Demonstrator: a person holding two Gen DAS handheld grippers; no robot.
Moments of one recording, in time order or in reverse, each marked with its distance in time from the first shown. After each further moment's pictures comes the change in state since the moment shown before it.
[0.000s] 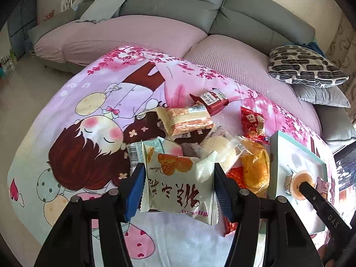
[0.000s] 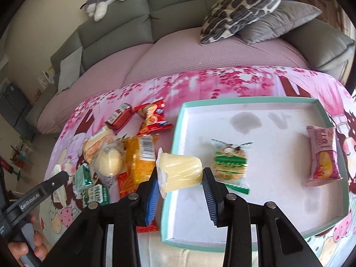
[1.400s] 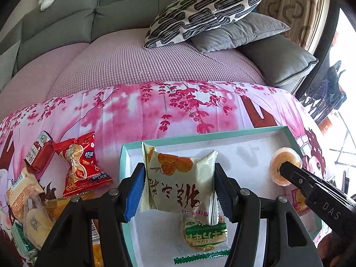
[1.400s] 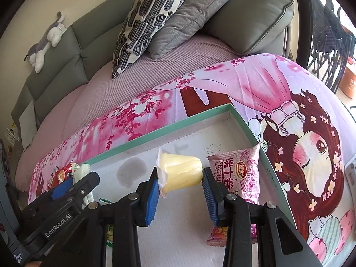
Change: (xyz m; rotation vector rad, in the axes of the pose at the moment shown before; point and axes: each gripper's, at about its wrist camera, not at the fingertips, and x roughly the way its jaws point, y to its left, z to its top) left arm 0.096 -0.250 0.003 0.483 0.024 -0.258; right arm 0.018 -0.145 0.042 0.255 -0.084 -0.153
